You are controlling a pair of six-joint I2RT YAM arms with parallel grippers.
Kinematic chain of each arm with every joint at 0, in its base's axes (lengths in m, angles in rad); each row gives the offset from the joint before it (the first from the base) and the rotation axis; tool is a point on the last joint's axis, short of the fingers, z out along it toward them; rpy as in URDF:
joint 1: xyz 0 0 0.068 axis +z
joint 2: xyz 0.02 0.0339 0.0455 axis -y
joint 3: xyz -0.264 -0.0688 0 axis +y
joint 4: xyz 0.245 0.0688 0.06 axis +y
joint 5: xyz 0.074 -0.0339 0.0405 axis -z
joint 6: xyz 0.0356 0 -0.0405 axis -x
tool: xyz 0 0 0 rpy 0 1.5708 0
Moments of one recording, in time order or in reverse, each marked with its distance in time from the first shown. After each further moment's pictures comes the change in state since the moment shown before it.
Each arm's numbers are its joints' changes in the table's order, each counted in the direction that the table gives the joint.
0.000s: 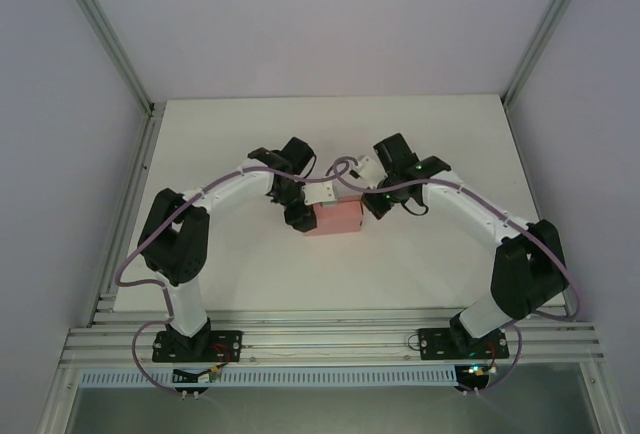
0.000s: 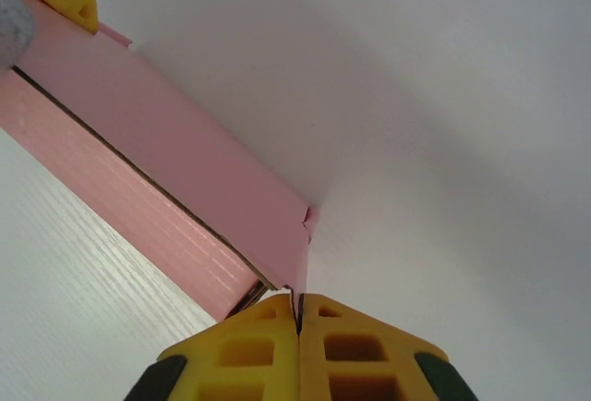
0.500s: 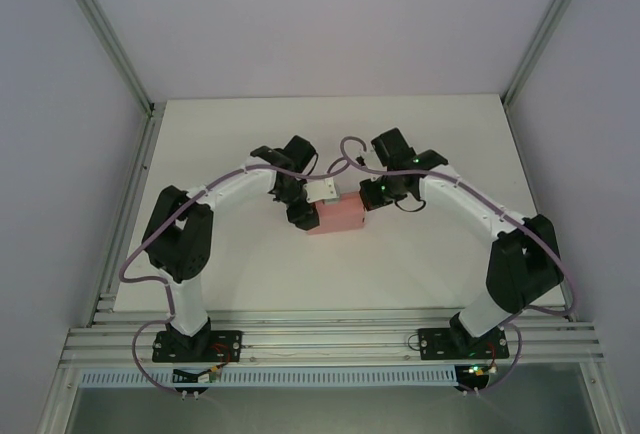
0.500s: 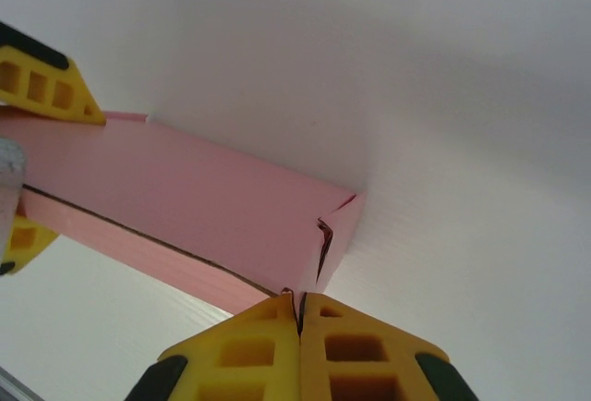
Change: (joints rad) left arm 0.000 -0.029 -0.028 0.004 0.006 0.034; right arm 0.001 -0.033 -0.035 0.011 -0.017 -0.404
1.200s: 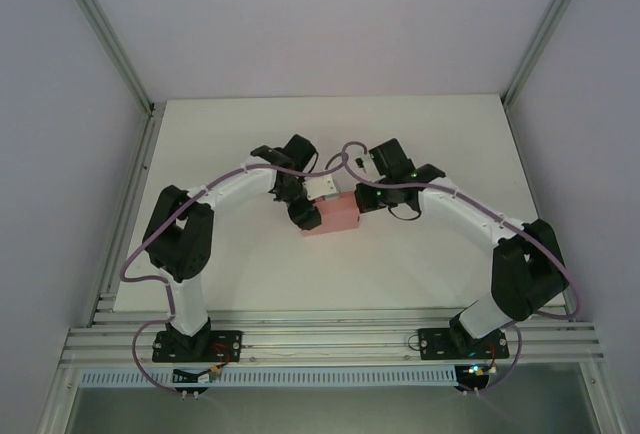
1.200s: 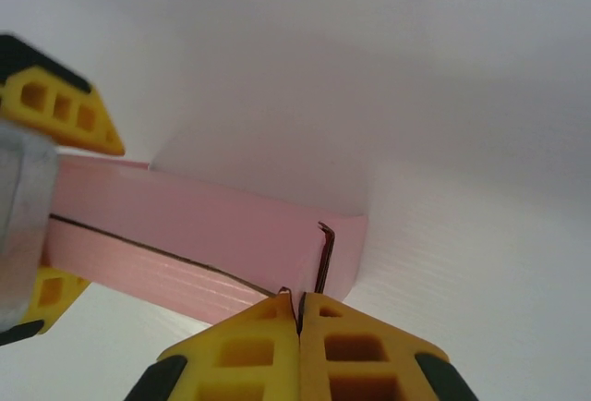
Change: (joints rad) left arm 0.000 0.000 -0.004 -0.023 -0.022 0.106; right arm 0.043 0.044 0.125 -0.197 0.032 -0.105
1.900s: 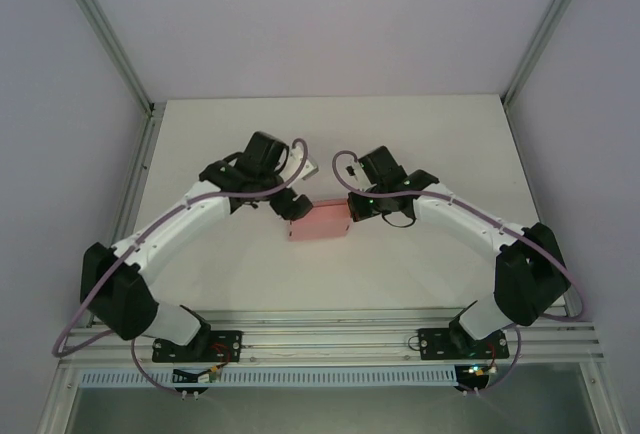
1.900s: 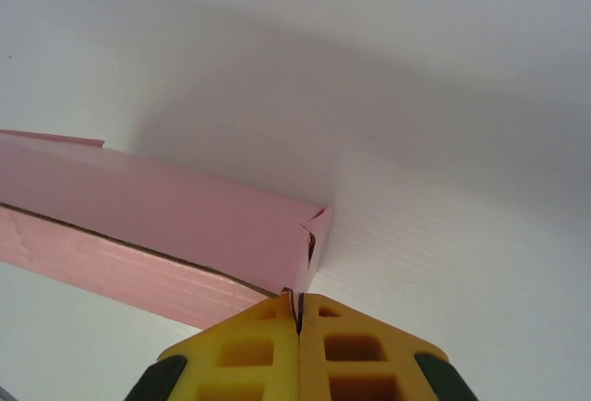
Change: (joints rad) left arm -0.002 0.460 0.226 -0.178 -0.215 0.282; right arm 0.068 0.024 0.006 0.024 0.044 -0.018
